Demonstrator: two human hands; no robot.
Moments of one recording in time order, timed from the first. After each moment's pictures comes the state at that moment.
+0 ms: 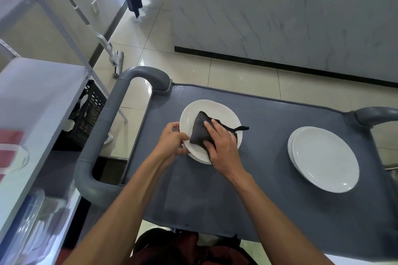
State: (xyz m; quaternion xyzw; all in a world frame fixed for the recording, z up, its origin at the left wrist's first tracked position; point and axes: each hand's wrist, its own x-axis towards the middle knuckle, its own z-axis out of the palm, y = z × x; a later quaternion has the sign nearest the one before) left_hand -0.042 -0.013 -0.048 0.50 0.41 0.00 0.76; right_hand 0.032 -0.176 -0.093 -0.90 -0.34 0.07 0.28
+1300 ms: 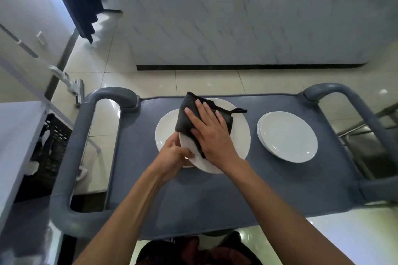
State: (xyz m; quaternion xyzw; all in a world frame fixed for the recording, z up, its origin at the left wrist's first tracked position) left_hand -0.047 -0.059 -0.017 0.50 0.18 -0.11 0.84; right_hand 0.034 -0.193 -0.017 -0.91 -0.36 -0.06 0.20
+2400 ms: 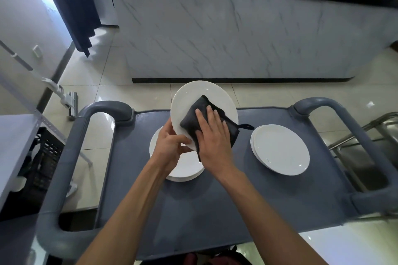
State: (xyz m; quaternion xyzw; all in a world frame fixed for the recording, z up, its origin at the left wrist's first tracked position) left_hand -0.004 -0.057 0.018 0.49 0.16 0.00 0.86; right_hand 0.033 -0.194 0.007 -0.94 -0.24 -0.06 0.22
